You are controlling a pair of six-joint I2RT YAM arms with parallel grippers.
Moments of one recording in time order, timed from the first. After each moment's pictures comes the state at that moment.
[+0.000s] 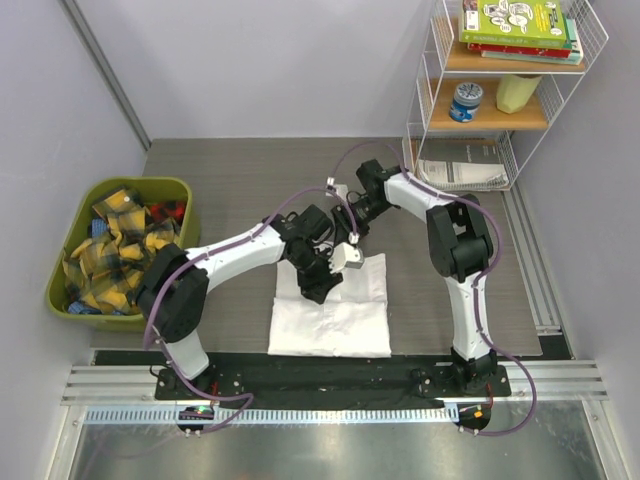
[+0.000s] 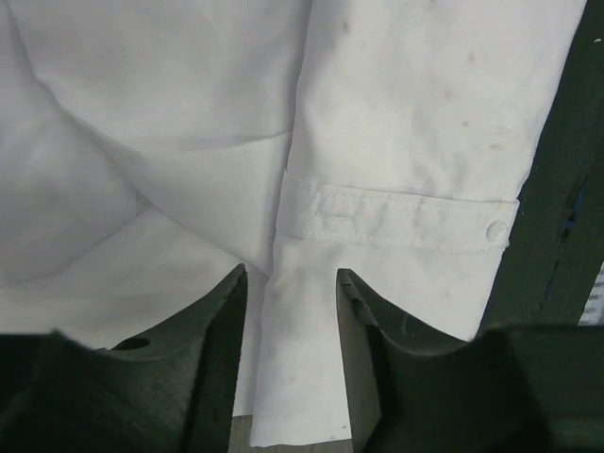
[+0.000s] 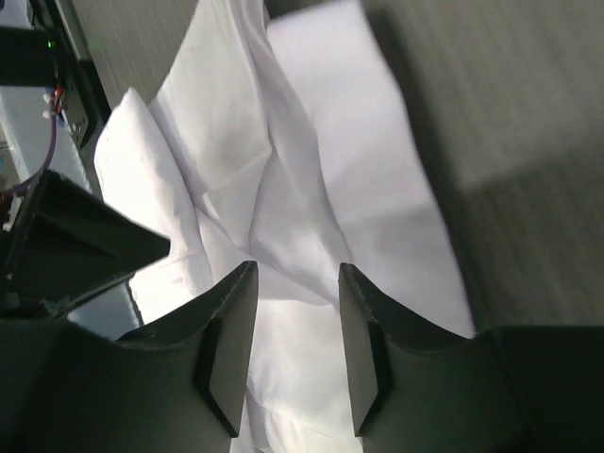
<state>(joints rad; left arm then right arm) -0.78 1.73 1.21 -0.76 0.51 0.55 0.42 2.20 1.67 -0.90 -0.89 -0.34</state>
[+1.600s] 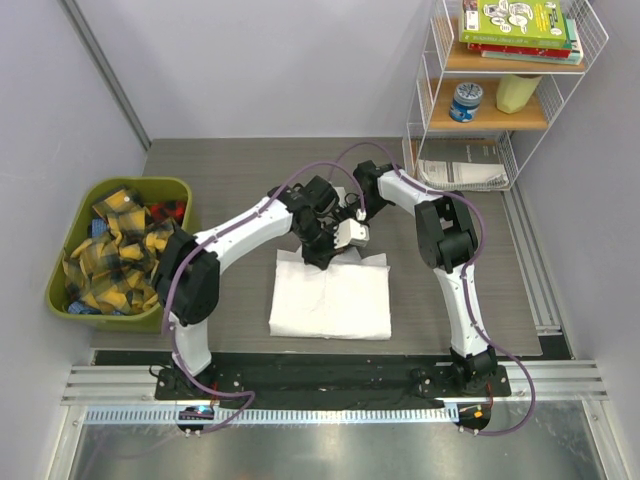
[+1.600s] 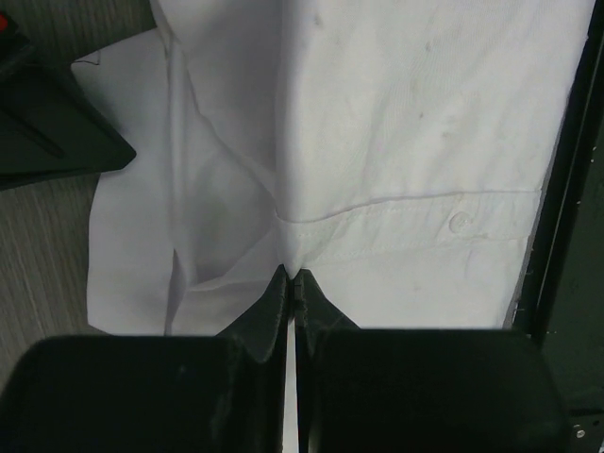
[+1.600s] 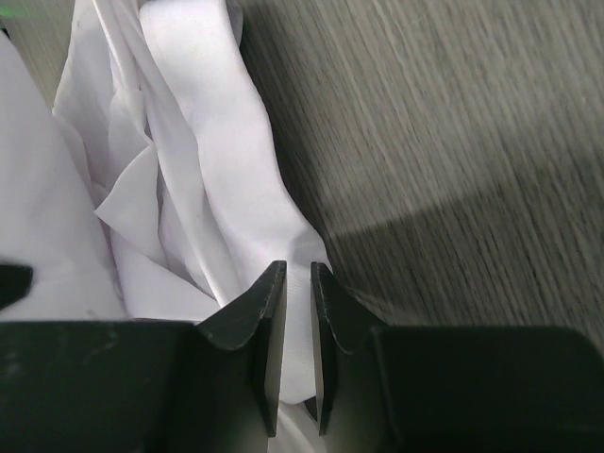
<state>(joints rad) -0.72 1.86 1.53 -0.94 0.49 0.75 0.40 2.37 1.87 -1.01 -0.81 -0.45</state>
